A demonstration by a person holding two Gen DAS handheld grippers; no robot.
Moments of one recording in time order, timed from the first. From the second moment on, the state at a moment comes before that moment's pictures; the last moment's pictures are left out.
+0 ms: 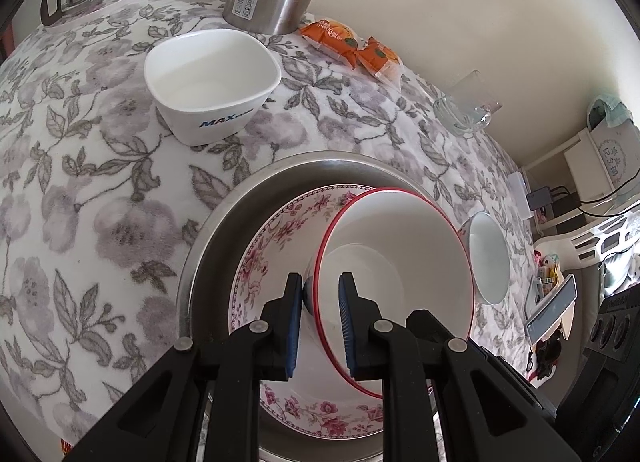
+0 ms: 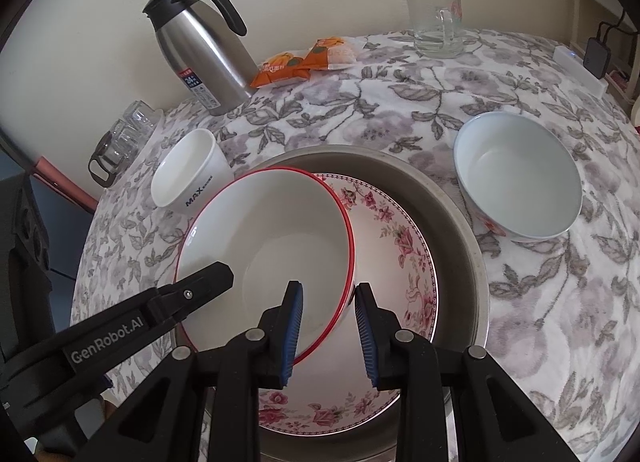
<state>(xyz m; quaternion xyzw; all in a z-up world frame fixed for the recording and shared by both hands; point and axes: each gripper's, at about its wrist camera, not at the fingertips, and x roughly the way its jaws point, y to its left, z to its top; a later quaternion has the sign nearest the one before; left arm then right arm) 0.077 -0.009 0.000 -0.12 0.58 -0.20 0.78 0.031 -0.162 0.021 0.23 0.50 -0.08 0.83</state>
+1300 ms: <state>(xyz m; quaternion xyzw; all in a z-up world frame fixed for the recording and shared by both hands) 0.077 0.006 0.030 -0.08 0.55 -0.14 0.82 0.020 -0.180 0.046 0.23 0.48 -0.13 0.84</state>
